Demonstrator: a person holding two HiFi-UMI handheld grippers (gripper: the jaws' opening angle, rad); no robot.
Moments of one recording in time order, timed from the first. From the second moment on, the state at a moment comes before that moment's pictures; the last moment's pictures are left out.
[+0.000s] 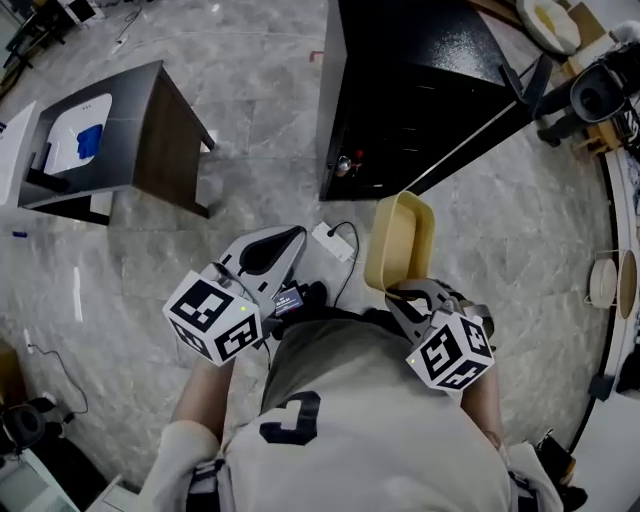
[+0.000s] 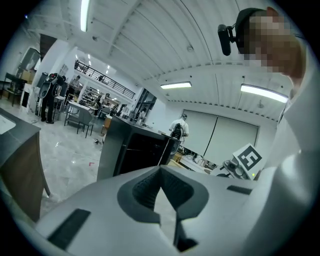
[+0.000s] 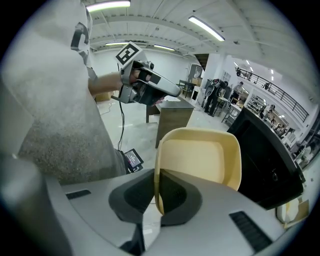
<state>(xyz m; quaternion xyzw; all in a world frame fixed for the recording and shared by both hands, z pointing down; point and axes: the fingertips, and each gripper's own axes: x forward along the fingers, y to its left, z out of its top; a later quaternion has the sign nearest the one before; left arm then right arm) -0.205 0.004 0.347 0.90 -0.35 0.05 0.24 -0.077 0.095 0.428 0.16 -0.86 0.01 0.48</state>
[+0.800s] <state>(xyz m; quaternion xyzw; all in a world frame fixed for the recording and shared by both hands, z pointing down) -0.067 -0.031 0.335 0.89 -0.38 0.05 0.23 0.040 0.039 0.434 0.11 -0.88 -0.04 0.46</state>
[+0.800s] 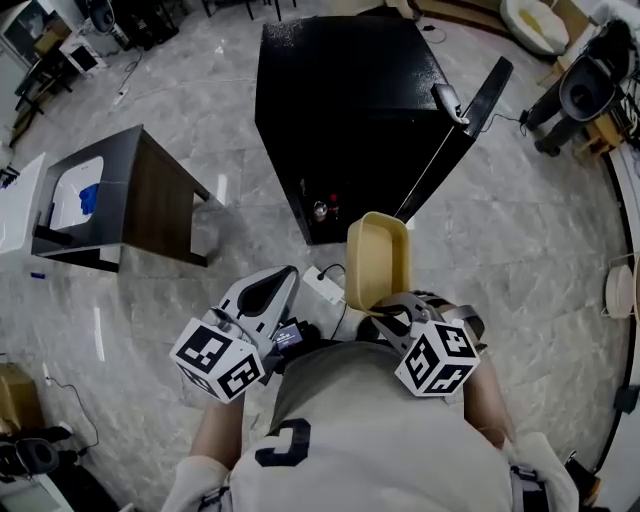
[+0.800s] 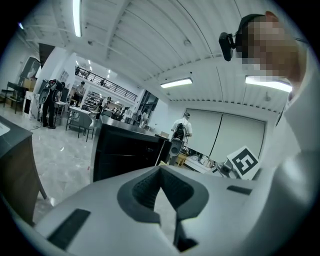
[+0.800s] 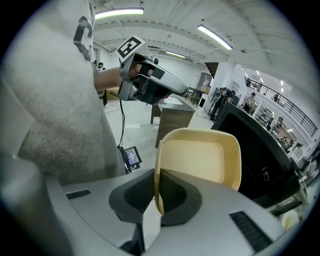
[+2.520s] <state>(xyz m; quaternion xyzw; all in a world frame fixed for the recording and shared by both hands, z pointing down) -0.112 -0.117 0.394 0.91 -0.32 0.09 0.25 0.022 -0.135 0.545 0.12 -0.79 -0.04 0.60</state>
